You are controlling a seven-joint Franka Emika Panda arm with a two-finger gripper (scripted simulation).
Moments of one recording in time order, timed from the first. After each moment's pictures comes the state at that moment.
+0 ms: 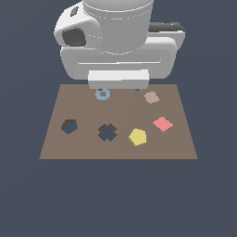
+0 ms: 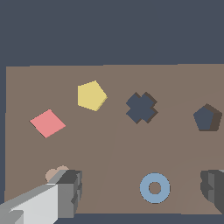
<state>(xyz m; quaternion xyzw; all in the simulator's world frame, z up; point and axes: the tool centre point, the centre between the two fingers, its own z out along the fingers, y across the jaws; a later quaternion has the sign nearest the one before) 0.004 0.001 0.180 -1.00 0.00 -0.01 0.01</state>
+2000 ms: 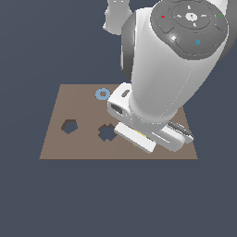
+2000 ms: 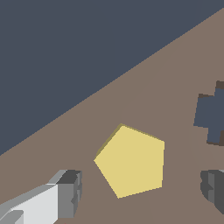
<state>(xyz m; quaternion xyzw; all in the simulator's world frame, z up) 0.076 0.063 0.060 -0.96 0.29 0.00 0.00</state>
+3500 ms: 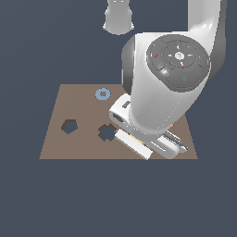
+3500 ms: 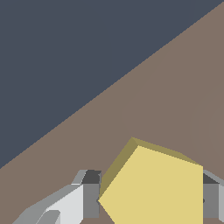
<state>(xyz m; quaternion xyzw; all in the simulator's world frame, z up) 0.086 0.064 0.031 -0.95 0.32 0.00 0.00</state>
